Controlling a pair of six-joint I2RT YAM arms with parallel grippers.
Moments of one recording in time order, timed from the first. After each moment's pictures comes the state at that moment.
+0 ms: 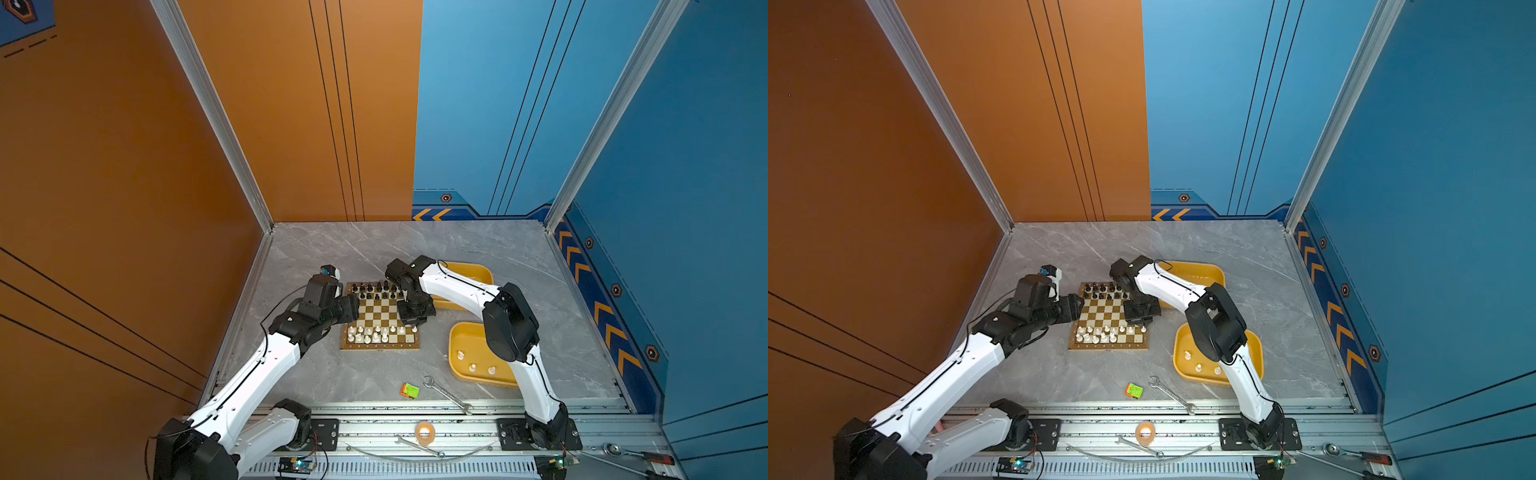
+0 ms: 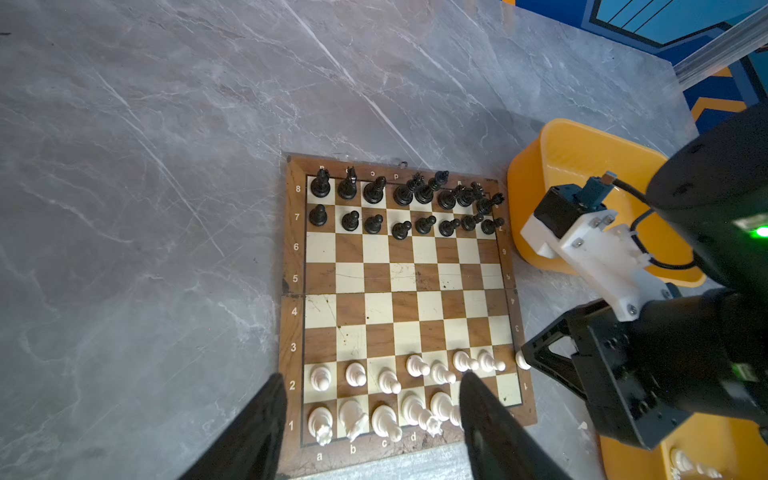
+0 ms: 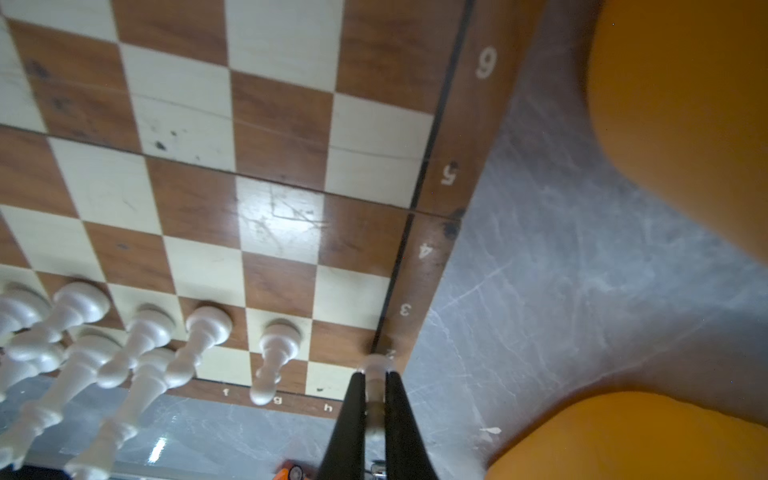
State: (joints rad) left arm -0.36 1.03 0.79 -0.52 -0.02 -0.47; right arm 0.79 2.21 1.87 -1.25 -0.09 0.57
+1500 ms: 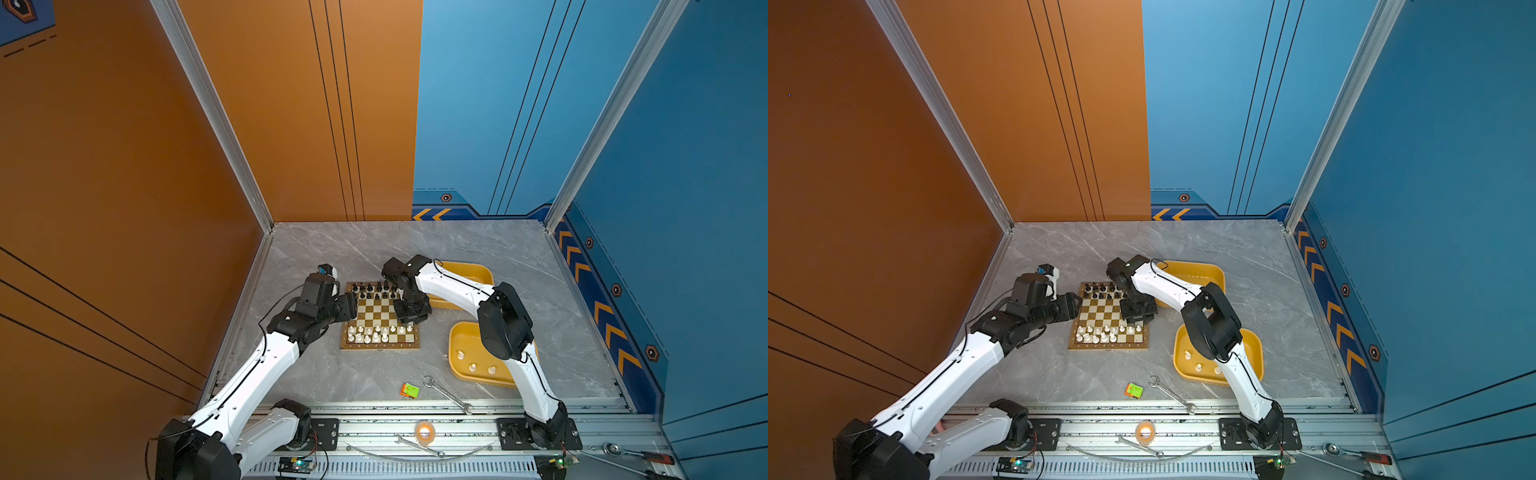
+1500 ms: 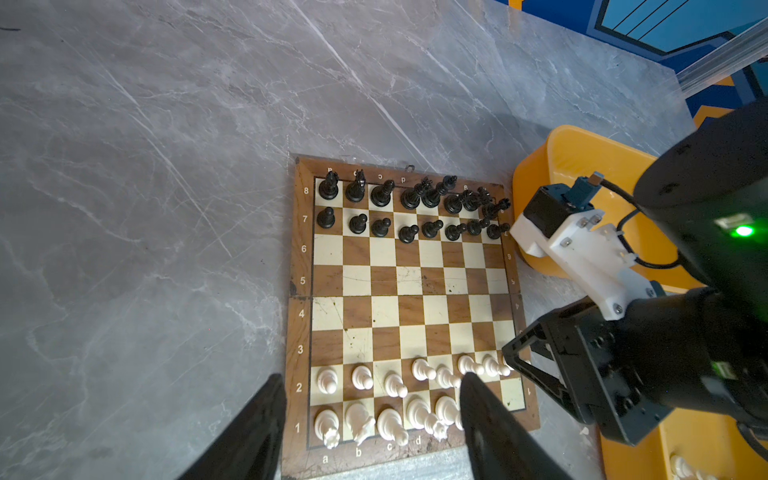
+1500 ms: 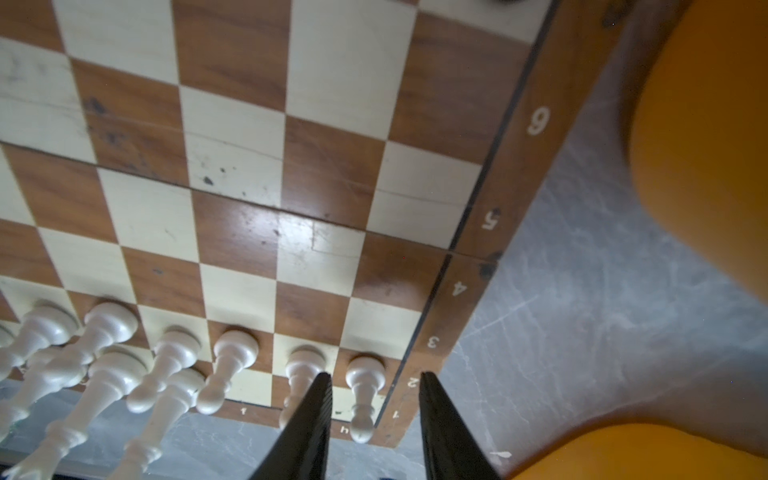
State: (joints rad) left arm -0.33 1.05 0.79 -0.50 0.00 -0.46; right arm 0.79 2.25 1.92 -1.25 -0.08 0.55
